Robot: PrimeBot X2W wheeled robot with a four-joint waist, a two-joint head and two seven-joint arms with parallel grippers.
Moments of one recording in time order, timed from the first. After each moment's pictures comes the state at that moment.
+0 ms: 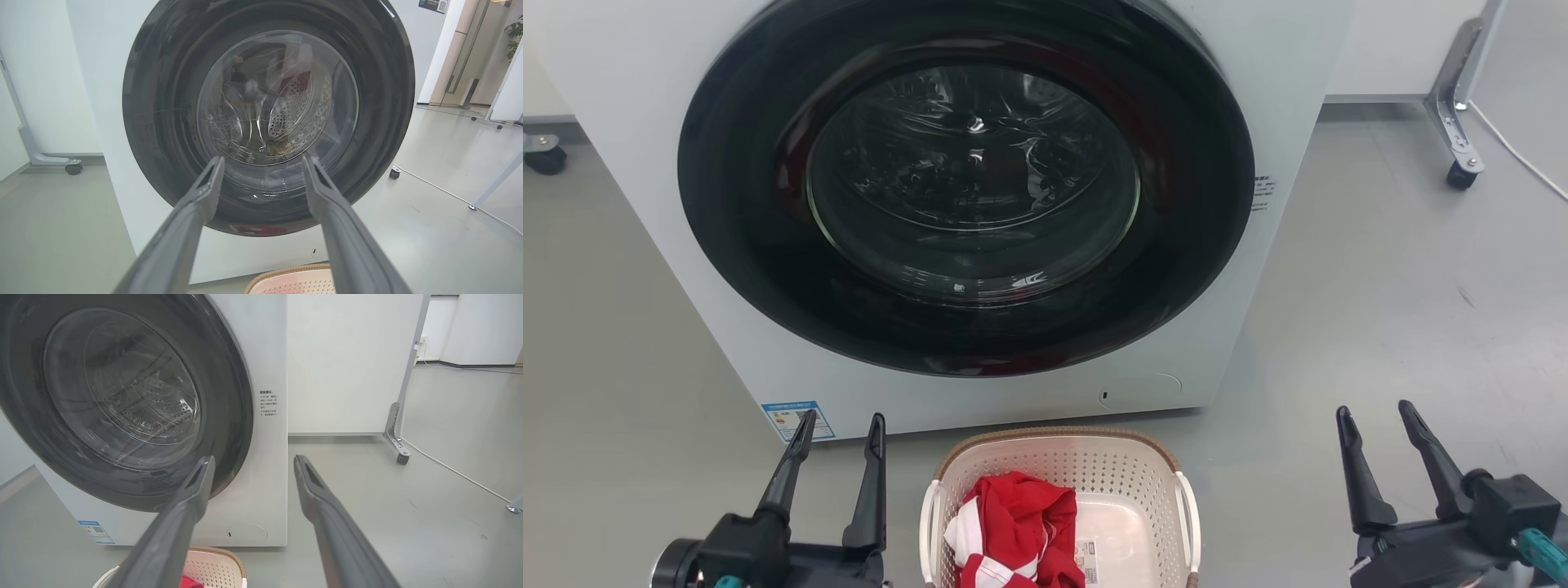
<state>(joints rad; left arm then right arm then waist) -0.04 0.22 -0.33 0.06 -0.41 0.12 -0.25 -0.08 -0.35 0.37 0.13 0.47 -0.12 -0.25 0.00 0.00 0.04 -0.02</state>
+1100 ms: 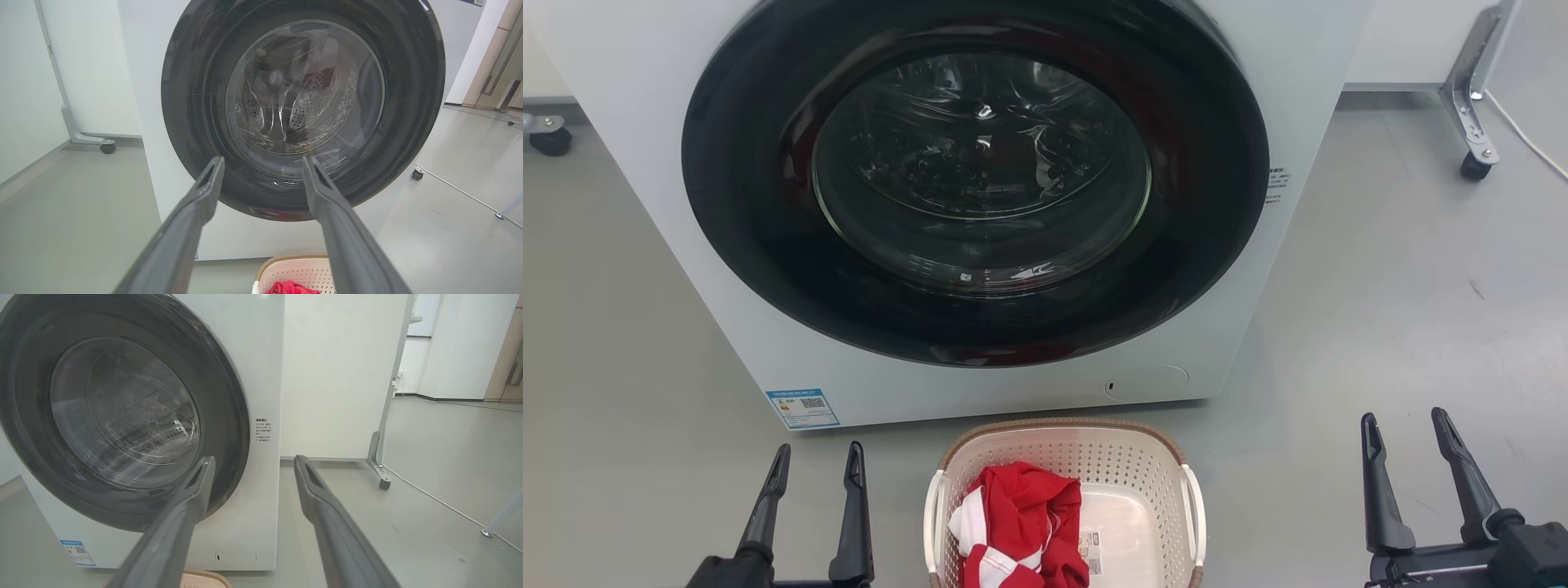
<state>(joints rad) 0.11 0.12 -0.19 -0.08 -0.29 0.12 -0.19 0.08 -0.23 0.18 -0.08 0.25 -0.12 -0.25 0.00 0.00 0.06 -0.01</state>
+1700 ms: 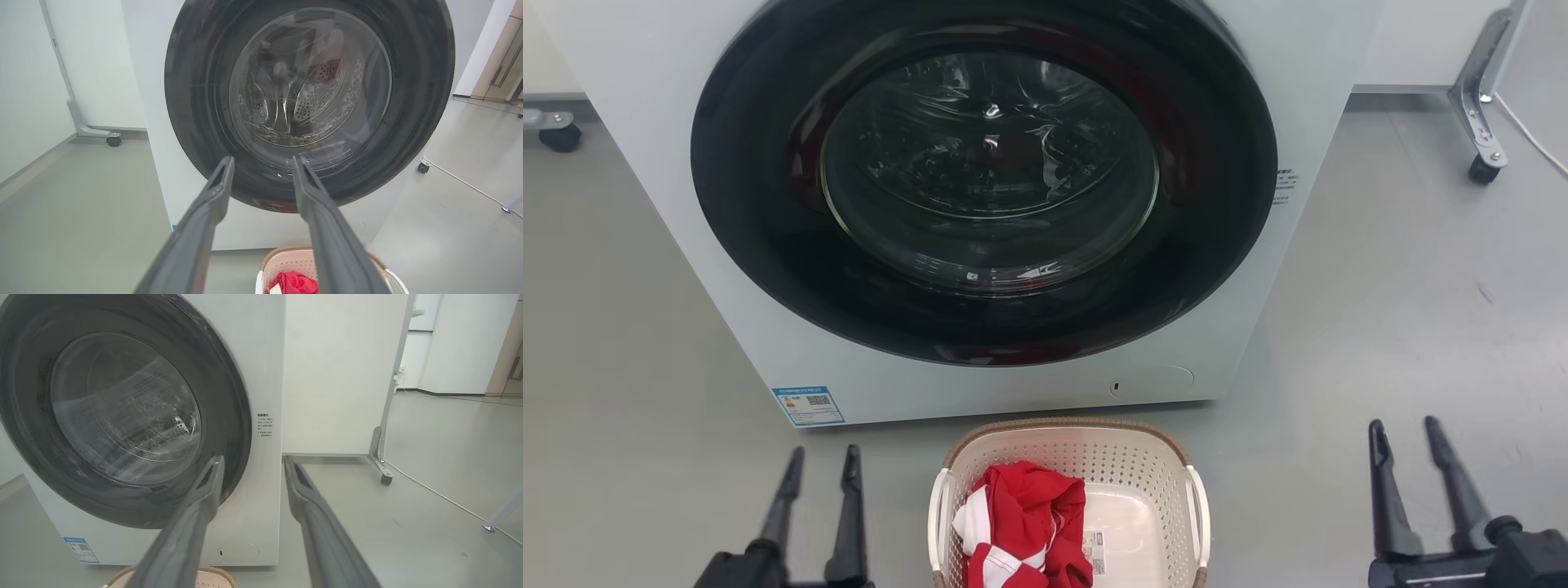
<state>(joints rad) 0.11 0.10 -0.18 -0.09 -0.25 0.12 -0.15 0.10 -0.22 0.17 -0.09 0.25 -0.12 -0.25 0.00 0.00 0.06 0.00</state>
